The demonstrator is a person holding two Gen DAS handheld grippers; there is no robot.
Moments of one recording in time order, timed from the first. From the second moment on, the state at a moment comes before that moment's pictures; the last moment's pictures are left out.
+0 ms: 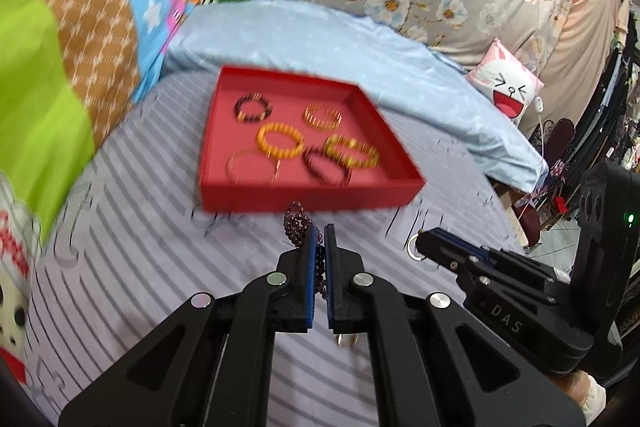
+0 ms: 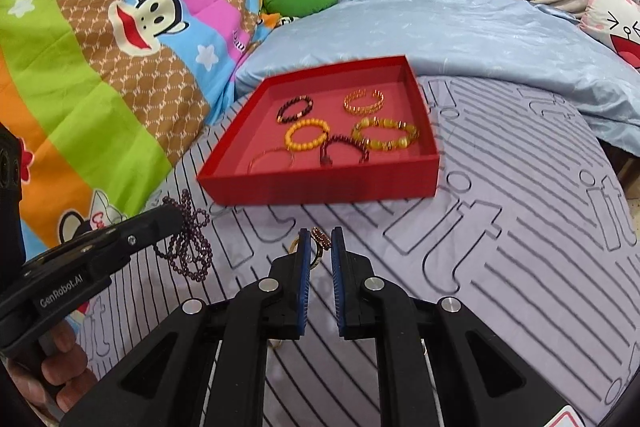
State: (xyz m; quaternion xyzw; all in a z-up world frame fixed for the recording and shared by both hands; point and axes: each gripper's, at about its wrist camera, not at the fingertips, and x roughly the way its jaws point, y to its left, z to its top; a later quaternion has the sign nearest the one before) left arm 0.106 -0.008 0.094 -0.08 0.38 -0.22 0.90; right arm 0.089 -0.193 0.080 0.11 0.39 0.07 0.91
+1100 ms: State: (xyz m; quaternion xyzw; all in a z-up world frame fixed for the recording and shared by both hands) left arm 0.258 -0.031 0.098 -0.05 0.38 -0.17 0.91; right arm 0.249 -0.195 0.073 0.09 0.41 0.07 0.91
